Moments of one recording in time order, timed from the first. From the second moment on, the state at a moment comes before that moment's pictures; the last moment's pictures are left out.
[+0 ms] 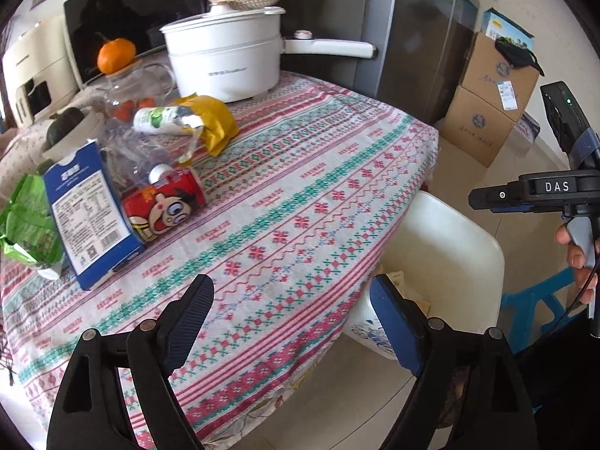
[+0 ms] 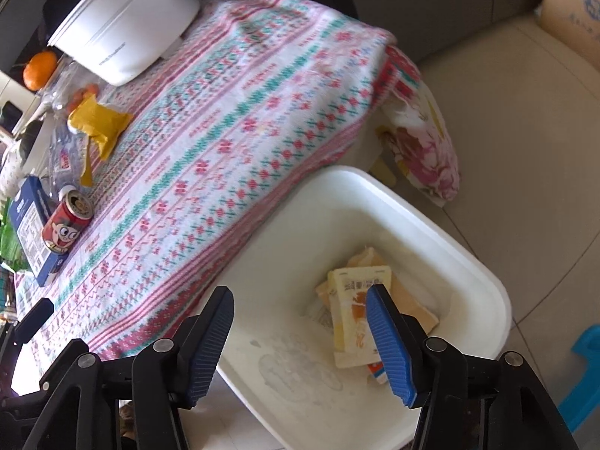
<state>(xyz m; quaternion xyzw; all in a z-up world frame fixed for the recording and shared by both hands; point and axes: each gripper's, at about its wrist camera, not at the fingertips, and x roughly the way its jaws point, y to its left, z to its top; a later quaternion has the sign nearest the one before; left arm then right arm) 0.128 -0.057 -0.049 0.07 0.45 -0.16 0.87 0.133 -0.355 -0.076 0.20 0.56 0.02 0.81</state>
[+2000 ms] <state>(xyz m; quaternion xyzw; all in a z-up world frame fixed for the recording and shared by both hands) 0.231 0.138 -0.060 -0.14 0.50 0.08 0.85 0.243 -0.129 -0.078 0.05 0.55 0.15 0.82</state>
